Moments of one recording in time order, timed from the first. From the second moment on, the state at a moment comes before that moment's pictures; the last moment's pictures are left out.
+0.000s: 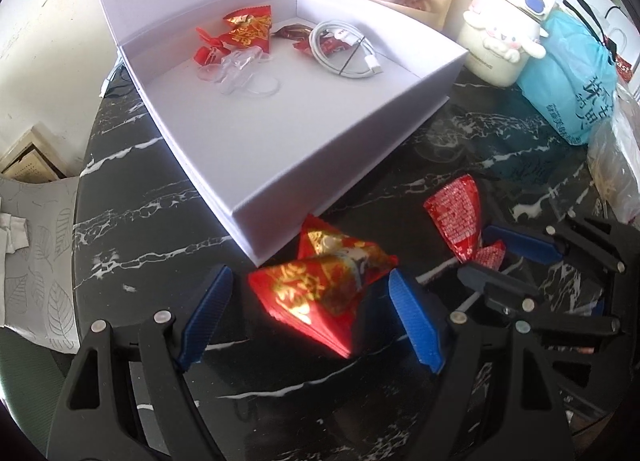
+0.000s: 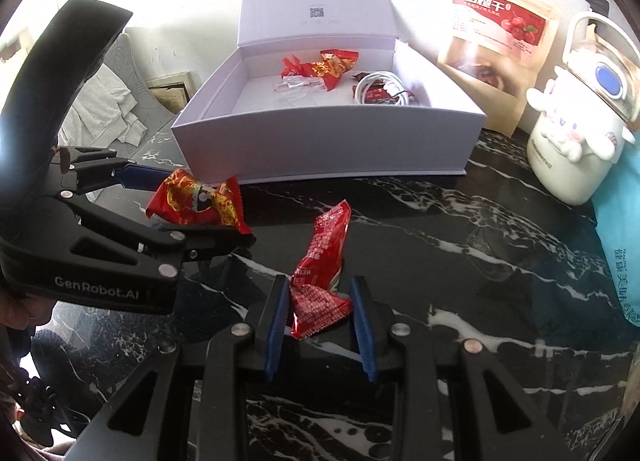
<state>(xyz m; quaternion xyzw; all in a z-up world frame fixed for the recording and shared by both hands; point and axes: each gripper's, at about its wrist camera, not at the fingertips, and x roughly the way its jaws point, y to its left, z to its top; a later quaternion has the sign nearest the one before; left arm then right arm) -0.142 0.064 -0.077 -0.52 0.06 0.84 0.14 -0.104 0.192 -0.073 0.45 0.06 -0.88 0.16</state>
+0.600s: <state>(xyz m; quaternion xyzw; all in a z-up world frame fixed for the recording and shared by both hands) -0.120 0.072 -0.073 -0.50 0.08 0.85 0.16 -0.093 0.203 -0.074 0.45 0.06 -0.88 0.13</state>
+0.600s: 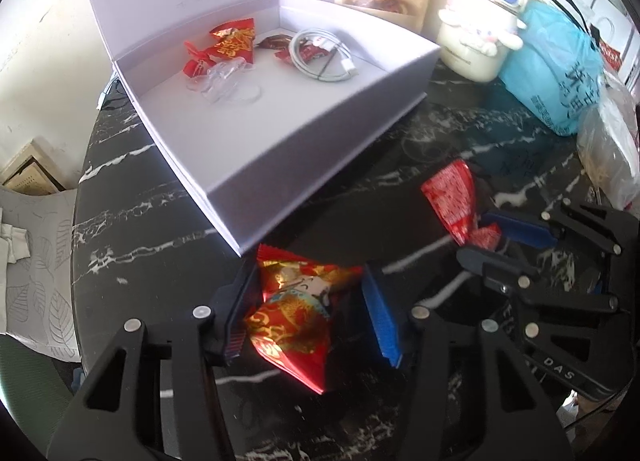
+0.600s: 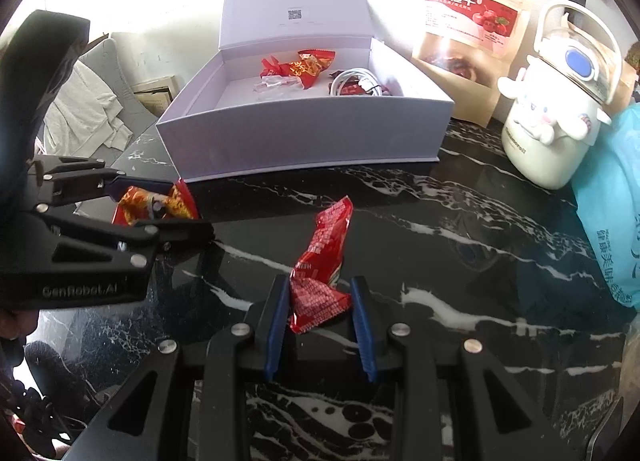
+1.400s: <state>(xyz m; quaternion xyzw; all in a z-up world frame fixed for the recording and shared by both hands) -0.081 0.077 -0.072 -0.50 0.06 0.85 0.16 -0.075 0.210 -0.059 0.40 0.03 -0.91 0.12</state>
